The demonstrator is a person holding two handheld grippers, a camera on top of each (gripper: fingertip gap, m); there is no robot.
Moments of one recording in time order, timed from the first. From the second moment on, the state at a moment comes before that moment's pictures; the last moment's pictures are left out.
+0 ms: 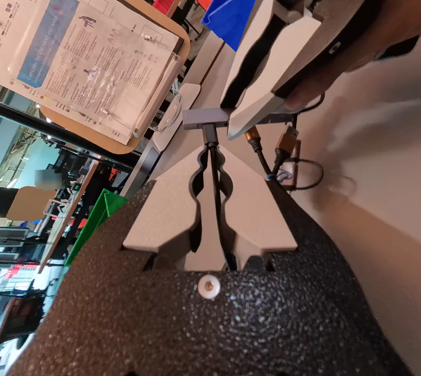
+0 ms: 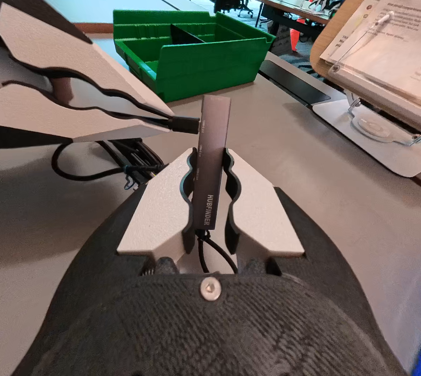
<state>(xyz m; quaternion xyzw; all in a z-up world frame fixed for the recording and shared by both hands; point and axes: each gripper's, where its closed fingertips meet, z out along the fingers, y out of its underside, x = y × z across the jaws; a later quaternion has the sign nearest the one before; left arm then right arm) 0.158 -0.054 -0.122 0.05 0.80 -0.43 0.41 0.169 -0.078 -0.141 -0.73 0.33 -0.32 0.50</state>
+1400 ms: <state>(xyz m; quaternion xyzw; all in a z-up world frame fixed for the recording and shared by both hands) 0.169 0.022 -0.112 -0.10 0.65 -0.69 0.31 0.170 -0.424 -0.072 -0.65 0.64 -0.39 0.14</state>
